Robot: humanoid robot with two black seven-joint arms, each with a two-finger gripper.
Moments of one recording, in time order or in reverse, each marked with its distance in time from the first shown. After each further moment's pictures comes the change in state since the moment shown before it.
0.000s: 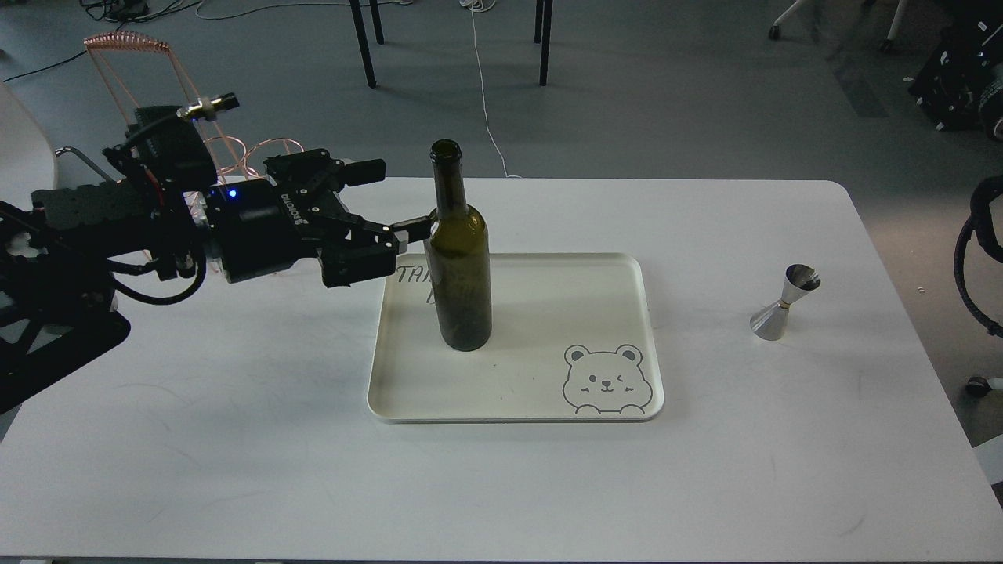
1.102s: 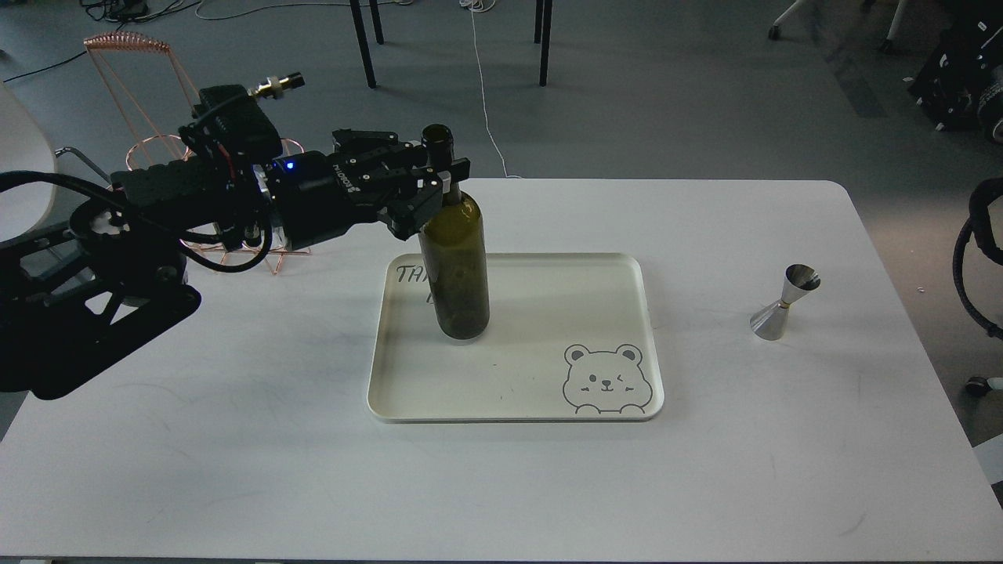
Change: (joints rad) left arm -0.046 -0.134 -0.100 0.112 -0.005 -0.001 0.056; right arm -0.001 0.000 0.003 0.000 0.000 0.000 0.000
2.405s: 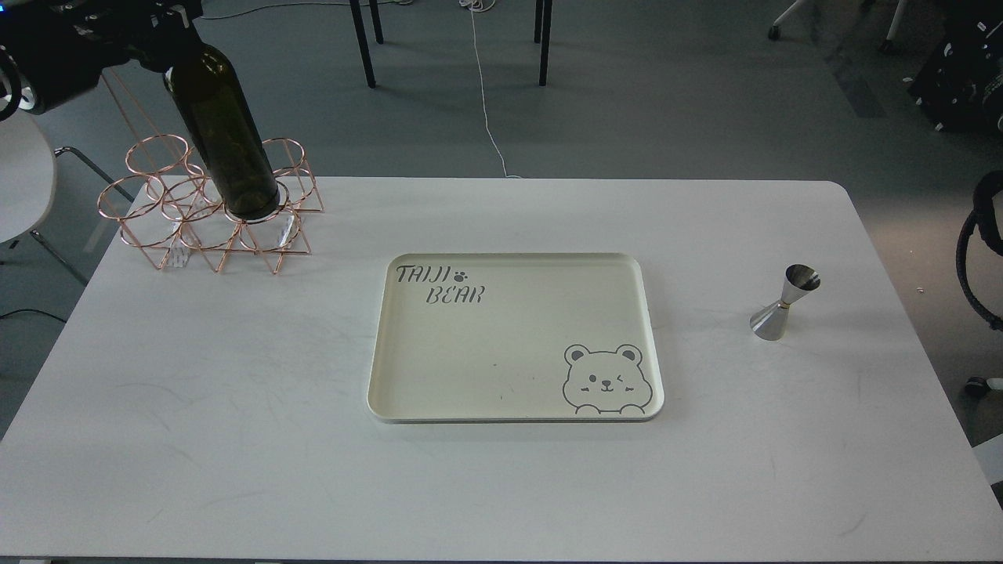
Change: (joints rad) left arm -0.179 0.228 0.085 0.419 -0.123 0.004 -0.039; right arm 0.014 -0.004 -0.001 0.001 0.000 -0.001 -0.001
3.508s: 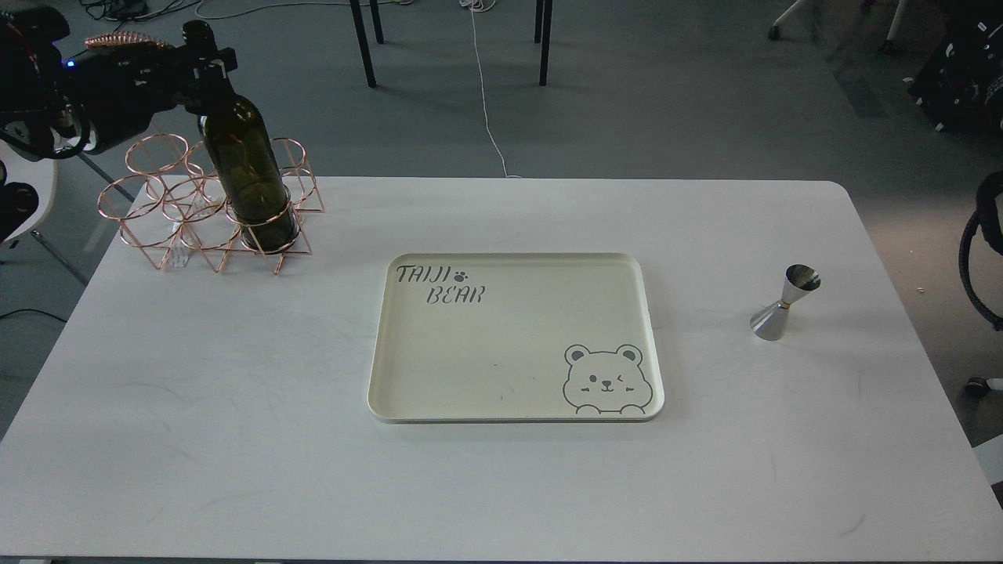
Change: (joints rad) left arm 0.012 -0.134 0.076 0.167 -0.018 0.020 -0.003; right arm -0.001 -0.006 -0.004 0.005 0.000 0.009 -0.001
